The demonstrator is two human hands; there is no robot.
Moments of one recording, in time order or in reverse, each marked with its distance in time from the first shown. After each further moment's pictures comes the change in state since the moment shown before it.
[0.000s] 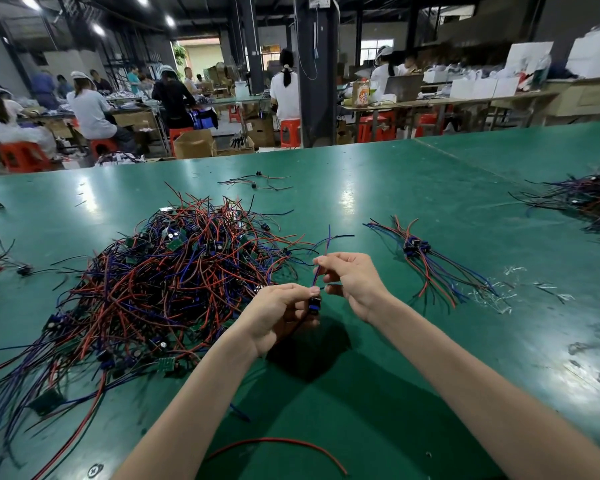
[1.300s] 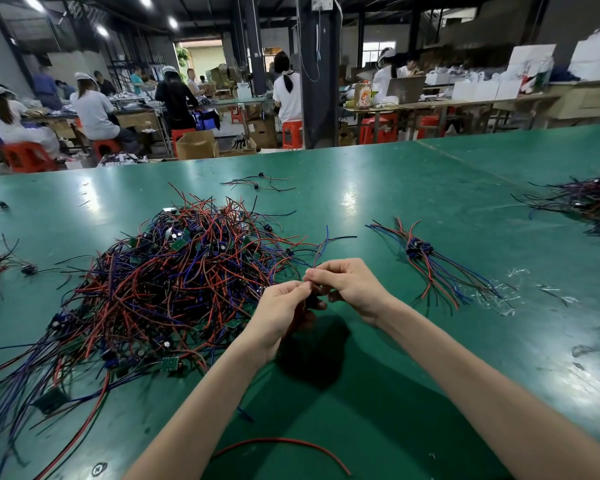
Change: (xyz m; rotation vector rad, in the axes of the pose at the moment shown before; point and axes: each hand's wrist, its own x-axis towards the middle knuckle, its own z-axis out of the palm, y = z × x) left_hand -0.012 -0.003 0.008 0.136 0.066 0.161; right_hand -0.005 0.003 -0.004 -0.245 -0.223 -0.107
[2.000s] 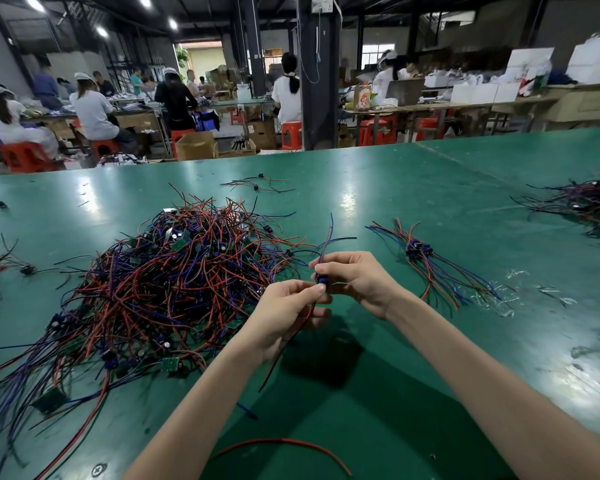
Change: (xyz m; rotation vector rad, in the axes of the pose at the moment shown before) left_hand 0.001 0.004 0.000 -0.039 -0.082 -0.013; right_hand 0.003 -0.008 -0.013 0.237 -0.052 0.061
